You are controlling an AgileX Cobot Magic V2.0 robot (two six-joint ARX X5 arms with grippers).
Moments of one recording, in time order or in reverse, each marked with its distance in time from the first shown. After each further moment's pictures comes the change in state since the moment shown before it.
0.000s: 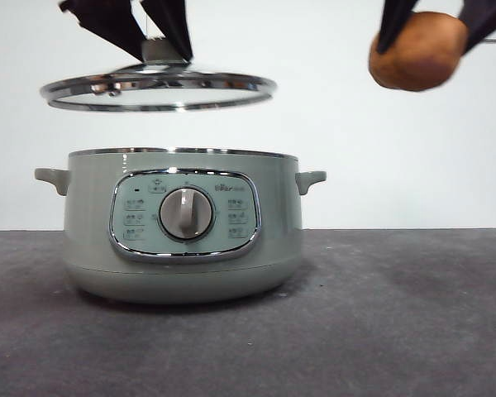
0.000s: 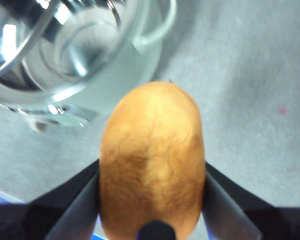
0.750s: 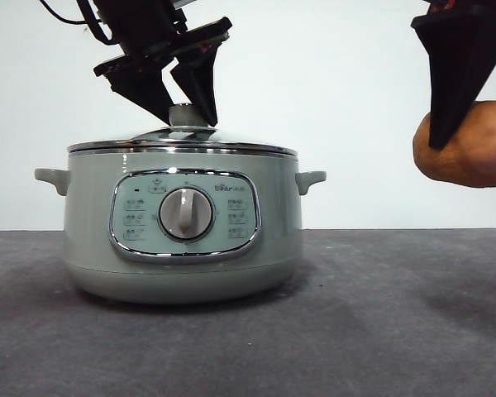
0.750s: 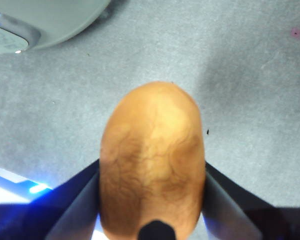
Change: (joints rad) left arm -0.037 0.181 0.003 0.025 0.023 -0.006; right arm 0.000 -0.081 -0.302 0.037 0.010 -0.027
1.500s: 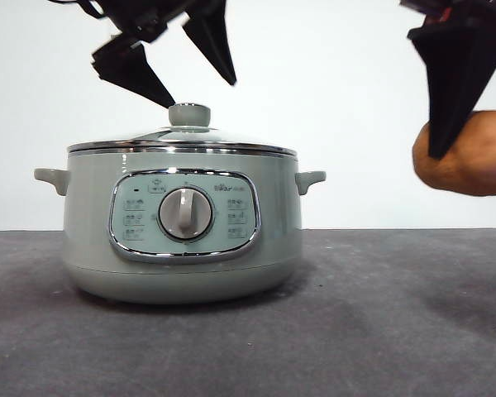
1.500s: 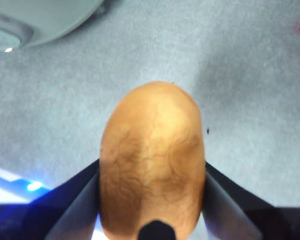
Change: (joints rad) left arm 0.040 -0.051 -0.001 0.022 0.170 -0.009; right arm 0.000 0.019 0.000 -0.007 0.000 0.000
